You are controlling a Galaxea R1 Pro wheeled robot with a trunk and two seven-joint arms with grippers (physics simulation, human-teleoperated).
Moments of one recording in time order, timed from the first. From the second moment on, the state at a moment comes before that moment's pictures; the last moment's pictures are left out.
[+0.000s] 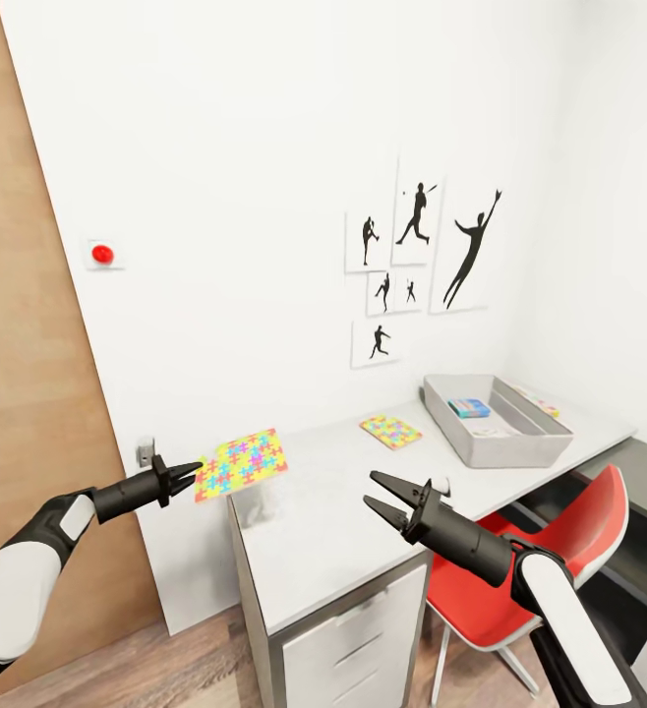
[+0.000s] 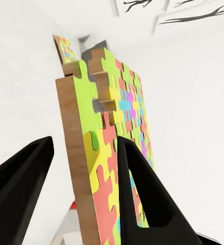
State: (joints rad) left arm -0.92 0.26 0.66 -0.29 0.01 0.91 -1.11; right arm -0.26 -0.10 0.05 -1.58 -1.35 0.95 0.38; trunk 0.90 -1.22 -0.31
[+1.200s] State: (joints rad) left arm -0.93 0.26 0.65 -0.30 0.01 0.93 -1.13; right arm -0.26 -0.10 0.09 -1.57 -1.34 0.90 0.38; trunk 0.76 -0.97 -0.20
